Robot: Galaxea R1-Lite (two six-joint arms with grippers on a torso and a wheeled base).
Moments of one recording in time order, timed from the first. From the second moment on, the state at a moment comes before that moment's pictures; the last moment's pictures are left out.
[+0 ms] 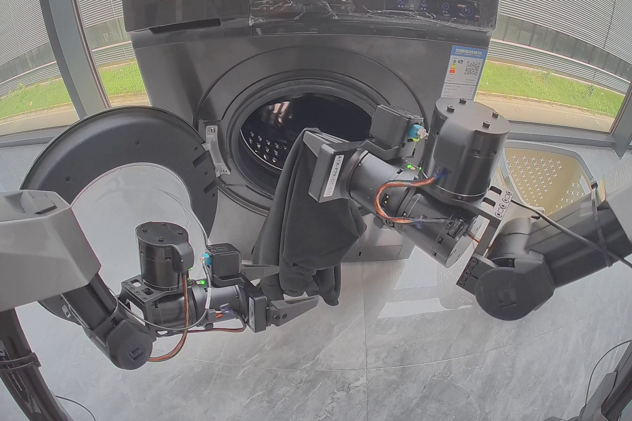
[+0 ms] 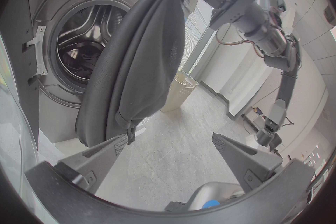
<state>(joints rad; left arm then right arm) -0.48 2.00 -0.47 -1.20 -0.48 -0.09 0.83 1.96 -1.10 -0.97 -0.15 0.24</state>
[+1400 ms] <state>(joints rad) -0.54 2.11 -0.57 -1.29 -0.45 -0.13 0.81 2.01 -1.15 -1.00 -0.15 0.23</state>
